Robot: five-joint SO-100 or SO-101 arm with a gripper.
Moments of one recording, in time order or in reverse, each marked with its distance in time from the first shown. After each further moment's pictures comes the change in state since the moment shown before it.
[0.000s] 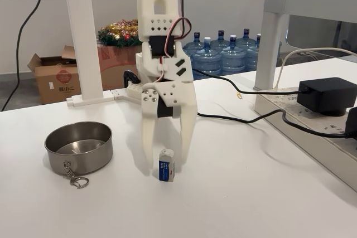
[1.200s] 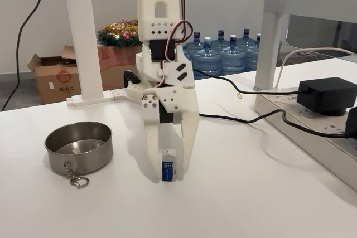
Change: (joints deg) arm 0.4 -5.2 -5.0 0.0 0.0
